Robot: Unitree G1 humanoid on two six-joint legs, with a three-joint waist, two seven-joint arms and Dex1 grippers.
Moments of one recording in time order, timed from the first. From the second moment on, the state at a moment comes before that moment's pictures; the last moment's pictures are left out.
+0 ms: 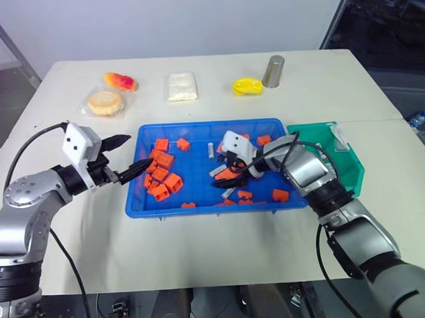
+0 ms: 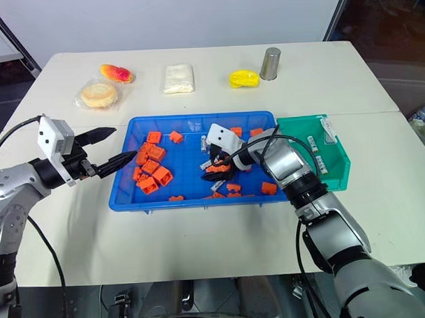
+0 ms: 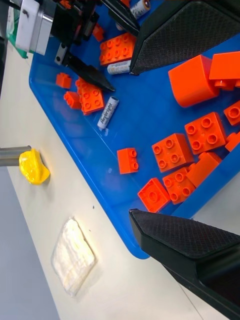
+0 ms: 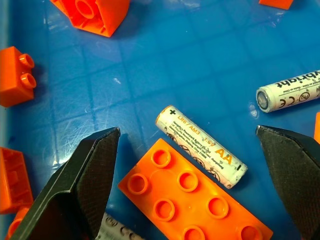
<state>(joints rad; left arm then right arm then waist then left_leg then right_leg) -0.22 0.76 0.26 -0.22 -0.55 0.44 -0.84 -0.83 -0.41 0.41 0.33 0.03 0.53 1.07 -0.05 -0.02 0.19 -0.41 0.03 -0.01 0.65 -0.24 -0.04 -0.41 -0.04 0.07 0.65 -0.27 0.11</state>
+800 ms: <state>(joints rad) -0.22 0.74 0.26 -0.22 -0.55 0.43 -0.83 -0.83 -0.37 0.41 0.33 0.01 0.55 1.06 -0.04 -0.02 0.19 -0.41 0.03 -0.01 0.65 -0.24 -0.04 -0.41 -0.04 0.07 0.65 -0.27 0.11</state>
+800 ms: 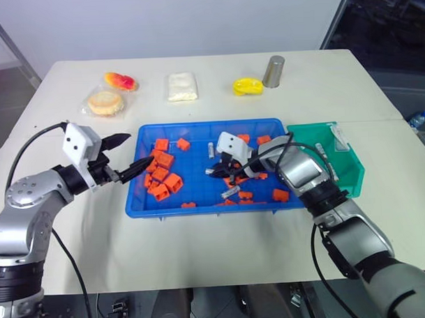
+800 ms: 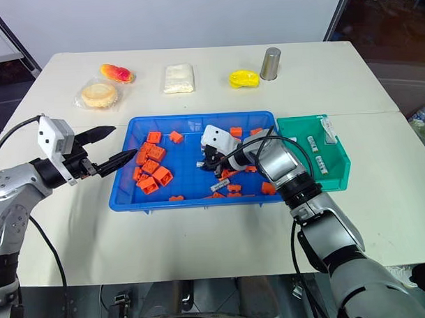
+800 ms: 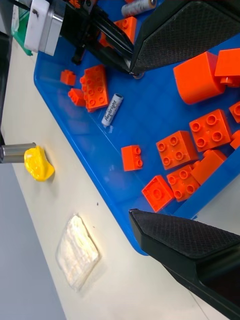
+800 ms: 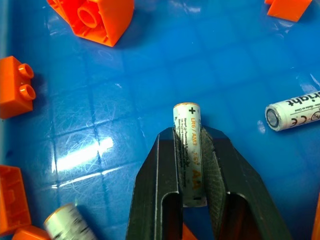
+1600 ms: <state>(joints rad) -0.44 0.76 0.17 -0.21 -0.65 0.51 -1.00 -0.93 -0.79 0.10 0.05 0.14 0.77 1.07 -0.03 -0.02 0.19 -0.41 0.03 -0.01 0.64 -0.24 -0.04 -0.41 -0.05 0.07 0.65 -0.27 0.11</state>
